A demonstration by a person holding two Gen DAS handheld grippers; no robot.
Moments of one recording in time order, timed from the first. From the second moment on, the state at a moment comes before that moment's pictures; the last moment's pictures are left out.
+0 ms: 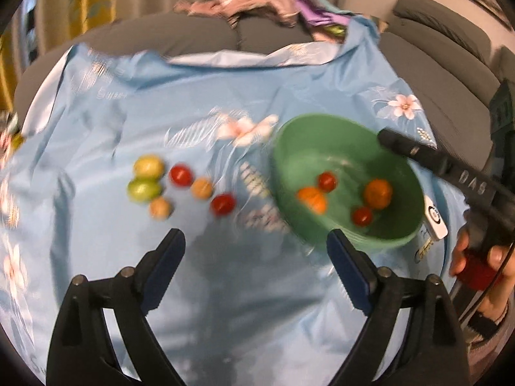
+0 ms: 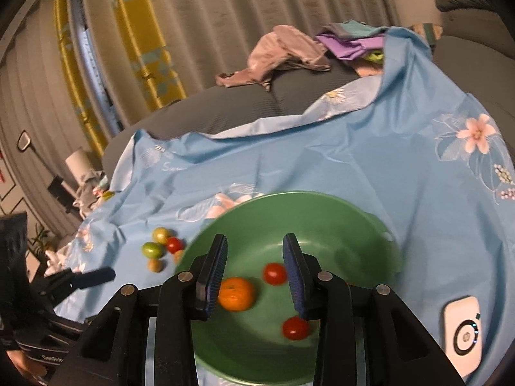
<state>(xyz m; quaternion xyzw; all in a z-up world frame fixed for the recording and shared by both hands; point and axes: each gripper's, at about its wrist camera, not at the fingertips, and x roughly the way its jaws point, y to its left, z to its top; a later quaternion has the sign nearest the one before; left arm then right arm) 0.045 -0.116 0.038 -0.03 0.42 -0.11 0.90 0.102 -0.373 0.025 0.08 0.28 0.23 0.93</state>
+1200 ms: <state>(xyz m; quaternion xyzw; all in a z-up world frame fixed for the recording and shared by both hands) -0.005 0.001 0.046 -0.18 0.36 -0.09 0.91 0.064 -0.227 0.021 -0.05 0.29 0.35 0.89</state>
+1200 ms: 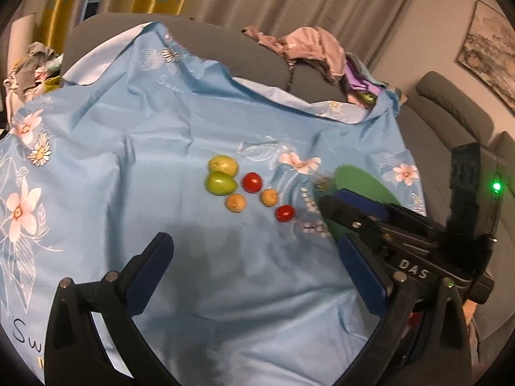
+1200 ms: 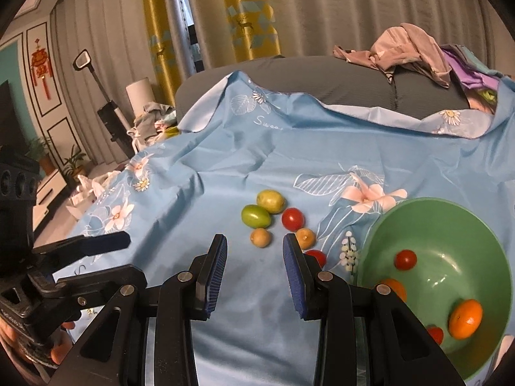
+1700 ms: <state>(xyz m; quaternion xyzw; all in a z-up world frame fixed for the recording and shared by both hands) 0.003 0.021 0.042 -0.16 0.34 -0.04 0.93 0.071 -0.220 0.008 -0.07 0.32 0.34 0.88</state>
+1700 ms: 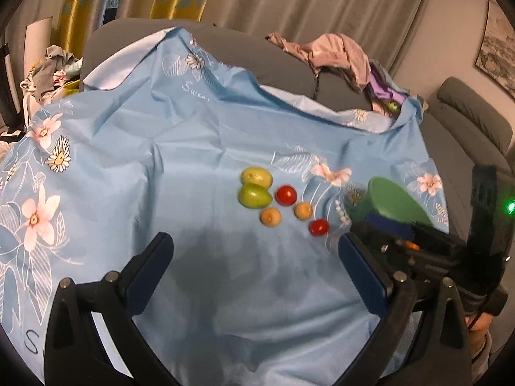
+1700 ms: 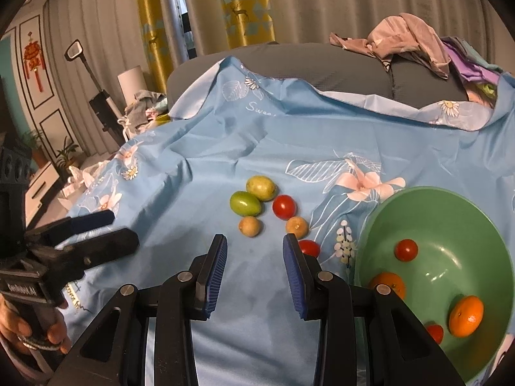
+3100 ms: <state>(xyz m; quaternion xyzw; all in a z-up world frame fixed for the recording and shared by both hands) 0.071 0.029 -0.002 -0.12 0.42 -0.10 0.89 0.104 -0.178 -0.039 -0.15 0.38 0.25 0.88</state>
